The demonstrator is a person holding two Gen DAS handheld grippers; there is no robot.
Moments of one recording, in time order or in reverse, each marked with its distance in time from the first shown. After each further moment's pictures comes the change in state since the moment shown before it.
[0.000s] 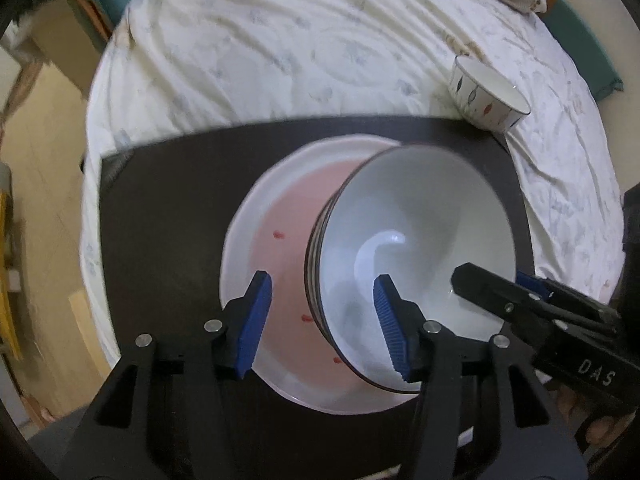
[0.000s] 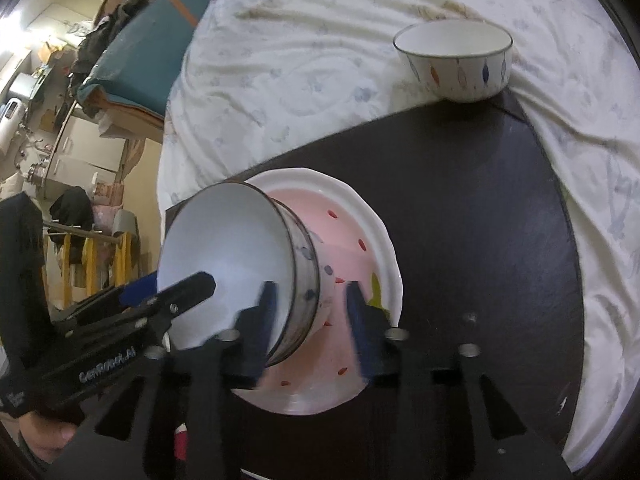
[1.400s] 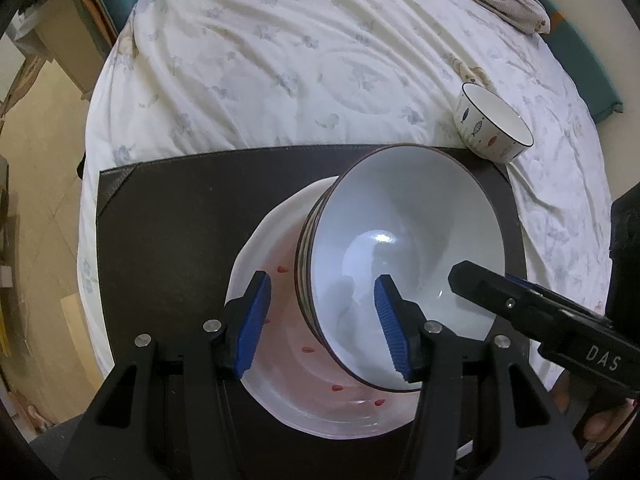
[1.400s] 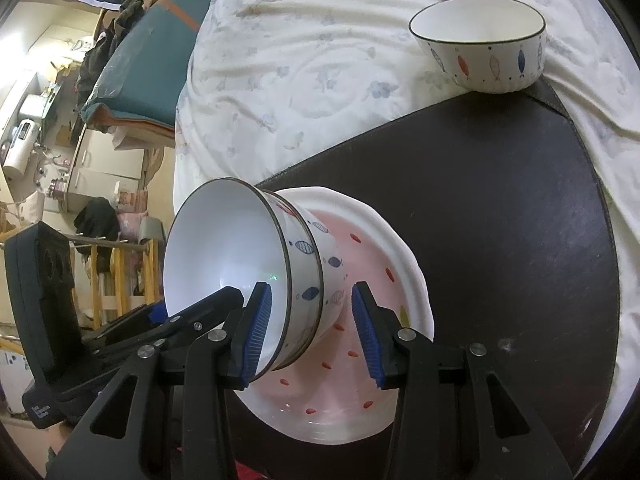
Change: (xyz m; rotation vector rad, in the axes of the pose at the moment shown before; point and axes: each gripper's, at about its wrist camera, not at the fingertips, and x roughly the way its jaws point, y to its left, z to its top) left arm -0.006 0.006 0.018 -0.016 -0.081 0.001; right arm 0.013 -0.005 0.022 0.047 0.022 0.108
